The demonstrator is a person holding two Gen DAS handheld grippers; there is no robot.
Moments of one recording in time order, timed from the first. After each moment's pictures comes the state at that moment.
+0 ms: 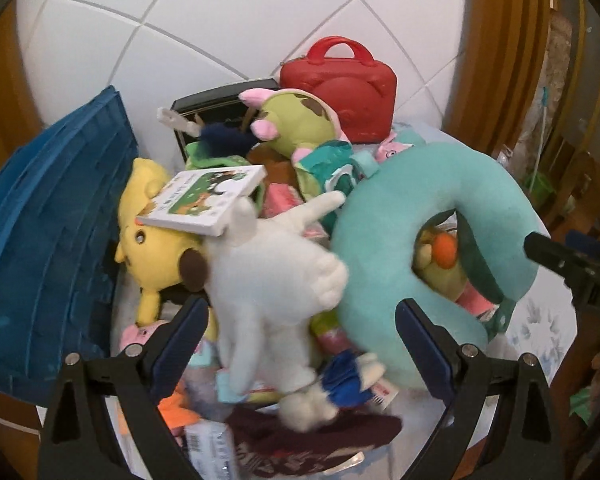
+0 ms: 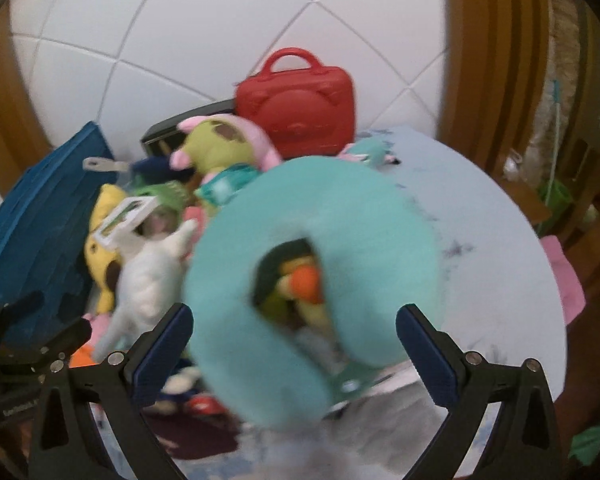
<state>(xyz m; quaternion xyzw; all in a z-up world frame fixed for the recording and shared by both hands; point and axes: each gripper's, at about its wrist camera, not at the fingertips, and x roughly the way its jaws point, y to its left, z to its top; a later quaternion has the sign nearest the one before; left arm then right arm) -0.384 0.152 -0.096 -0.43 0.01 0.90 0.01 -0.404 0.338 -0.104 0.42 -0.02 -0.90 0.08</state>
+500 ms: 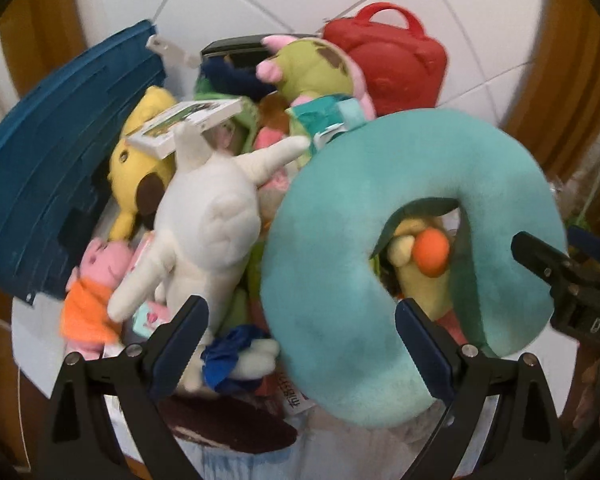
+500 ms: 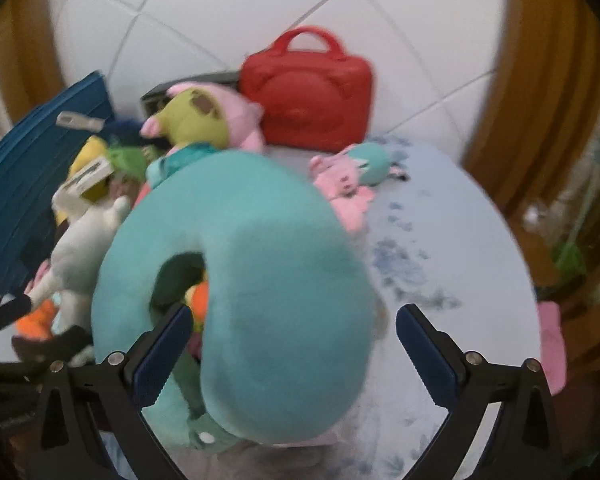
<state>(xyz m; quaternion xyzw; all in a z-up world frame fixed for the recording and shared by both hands) -0.406 0.232 -0.142 -0.48 -0.08 0.87 -0.13 -0.479 0.380 -0.143 0.43 0.09 -0.88 0.18</state>
